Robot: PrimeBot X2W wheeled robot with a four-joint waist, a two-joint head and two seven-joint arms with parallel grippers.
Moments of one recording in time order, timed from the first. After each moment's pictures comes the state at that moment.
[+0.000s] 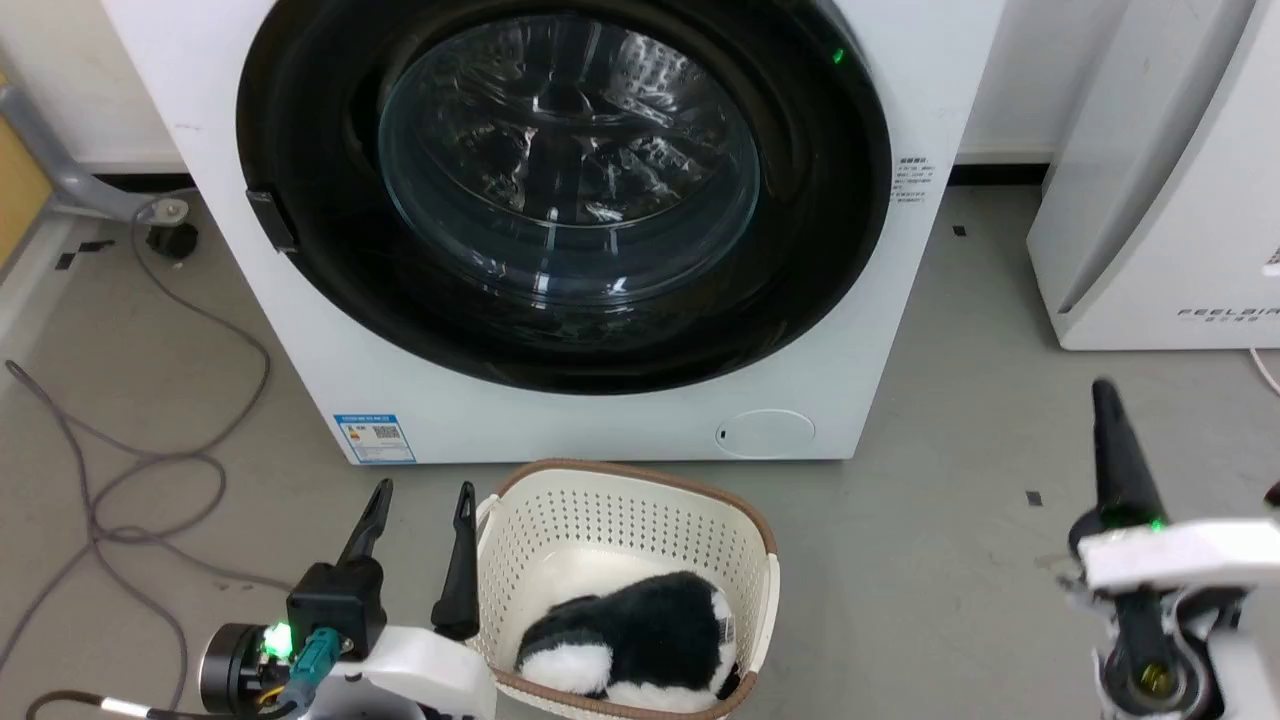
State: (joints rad) left arm -0.01 0.05 -0.08 0.04 -0.07 0.02 -0.11; right arm -0.19 -0.07 -0.07 0.19 0.91 0.12 -0.11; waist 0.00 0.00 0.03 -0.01
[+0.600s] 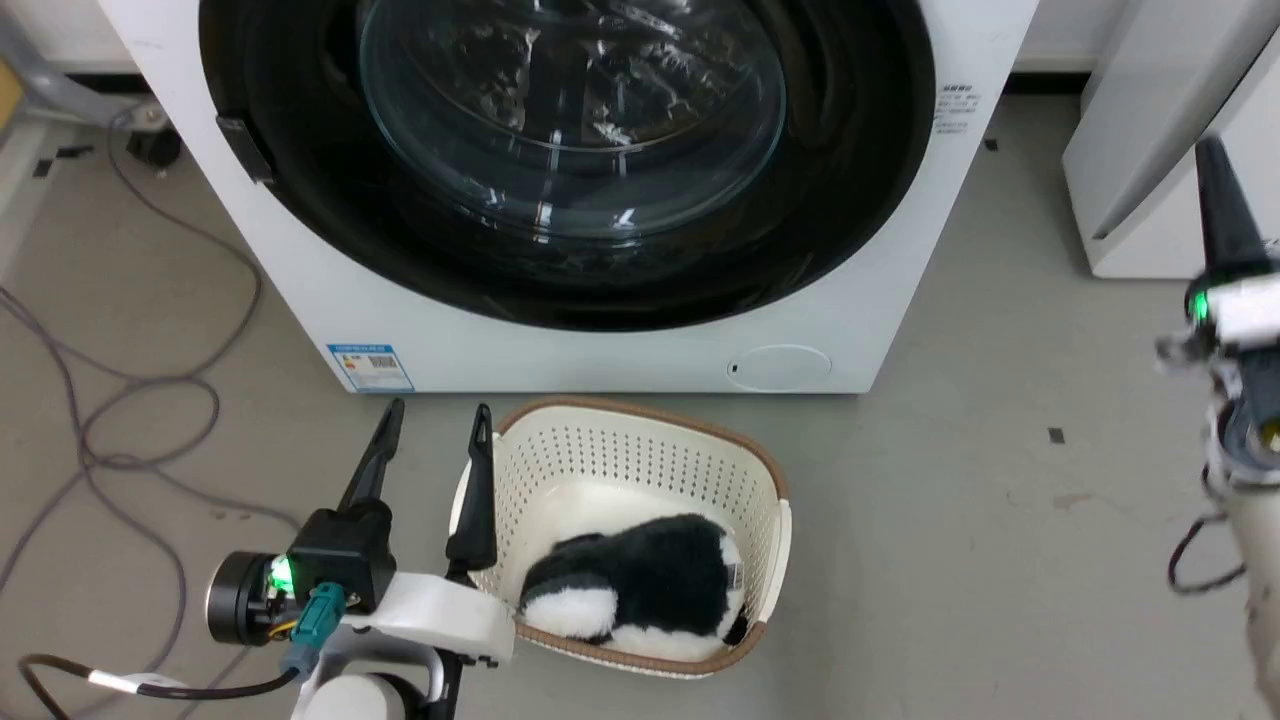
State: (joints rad) left arm -0.10 0.05 -0.12 0.01 -0.07 0.04 -0.14; right arm -0.63 -0.31 0.06 0.46 1.29 0.12 -0.10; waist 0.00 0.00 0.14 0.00
